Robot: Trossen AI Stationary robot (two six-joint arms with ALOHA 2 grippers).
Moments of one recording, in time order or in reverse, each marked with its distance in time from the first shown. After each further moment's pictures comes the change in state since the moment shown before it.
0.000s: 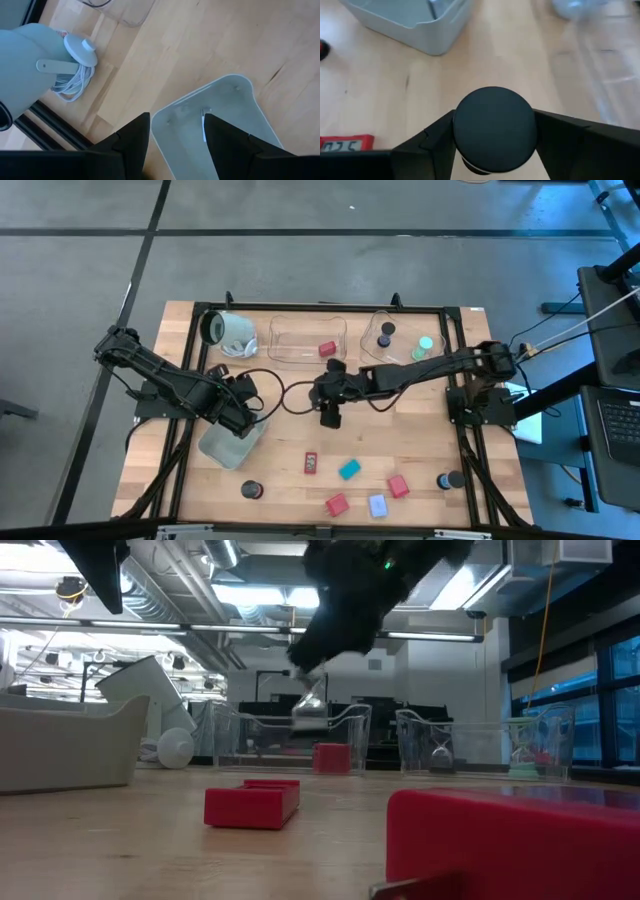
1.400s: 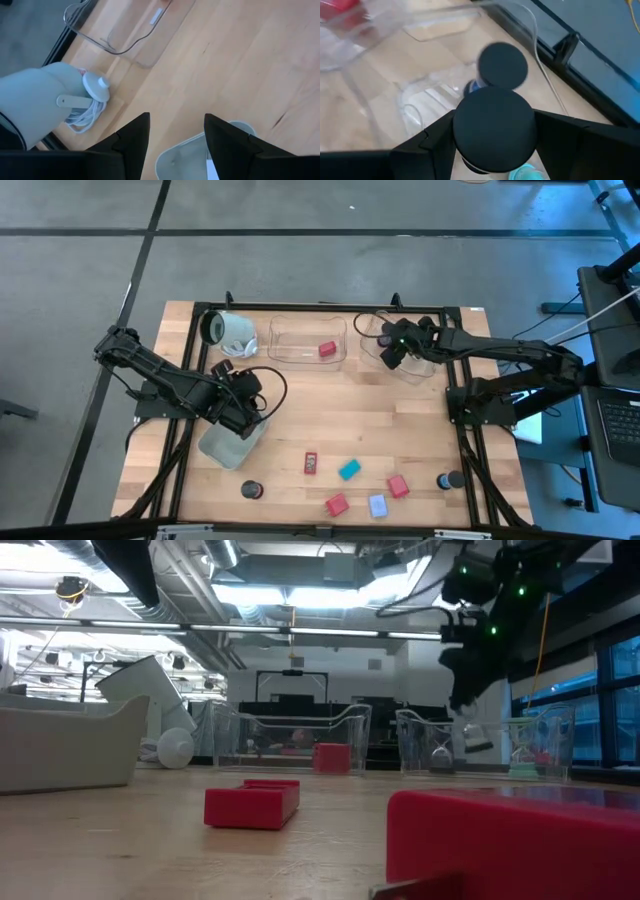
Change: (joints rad) left arm 0.000 0.000 0.000 0.075 -0.187 0.000; right arm -0.485 -0.588 -0.529 -0.298 0.280 0.184
